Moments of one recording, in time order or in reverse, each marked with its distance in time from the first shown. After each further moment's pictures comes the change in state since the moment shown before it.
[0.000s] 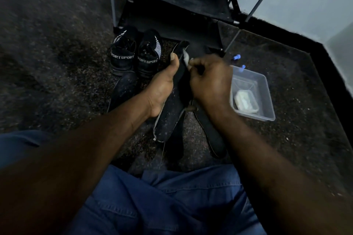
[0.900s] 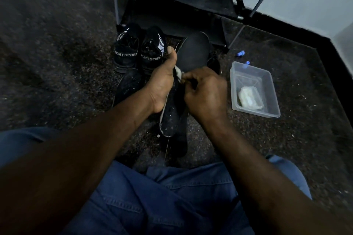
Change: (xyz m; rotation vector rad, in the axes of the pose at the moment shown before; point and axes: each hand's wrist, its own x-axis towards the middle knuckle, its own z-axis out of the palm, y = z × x) left_hand 0.006 -0.001 -0.007 0.006 0.054 0.046; right_hand -0.038 -0.010 0.003 -0.017 -0.045 -0.107
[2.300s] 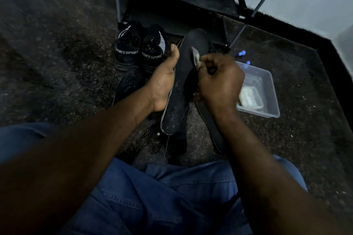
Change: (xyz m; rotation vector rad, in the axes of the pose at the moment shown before) left_hand -0.003 -0.003 0.001 -0.185 -0.207 -0.043; right_hand 0.020 0.015 -0.006 0.107 0.161 0.221
